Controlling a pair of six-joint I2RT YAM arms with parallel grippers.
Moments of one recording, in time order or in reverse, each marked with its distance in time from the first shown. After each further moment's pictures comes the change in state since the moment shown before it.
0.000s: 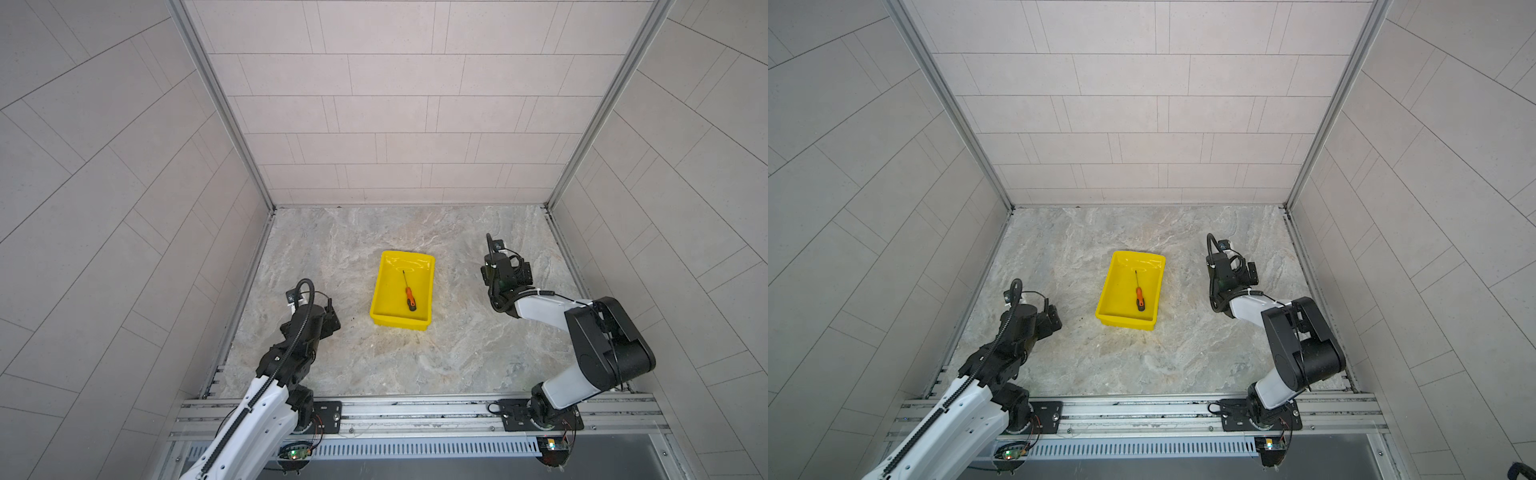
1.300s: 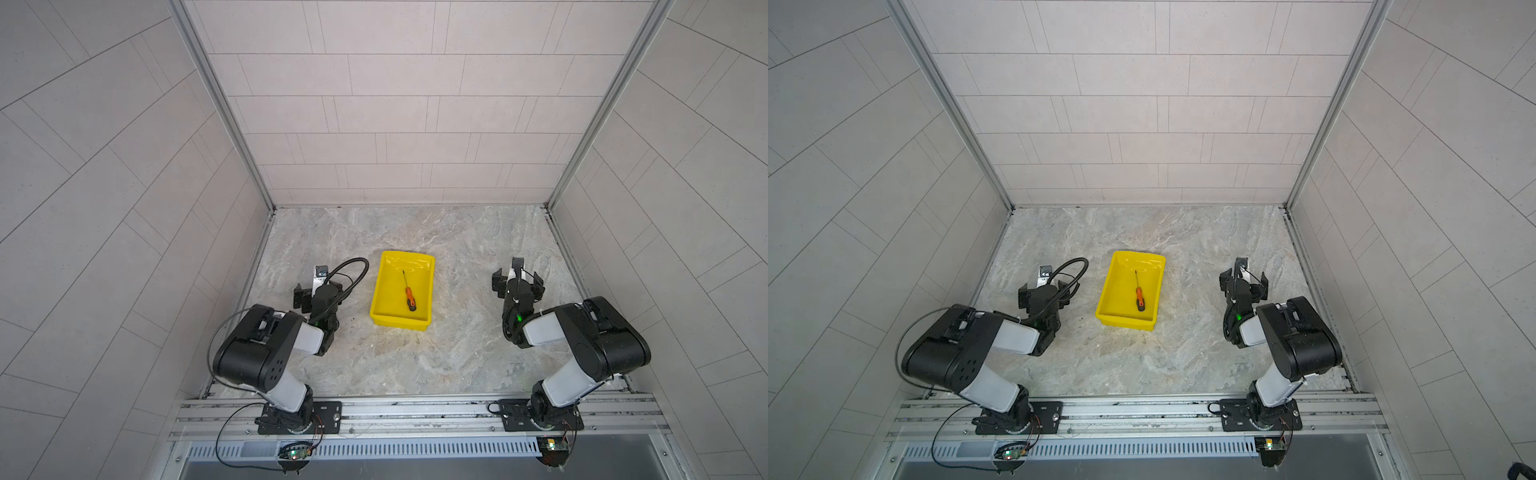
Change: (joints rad) left arm 0.101 1.025 -0.081 1.407 -0.257 0.631; right arm -0.085 0.055 -0.332 0.764 -0.132 -0.033
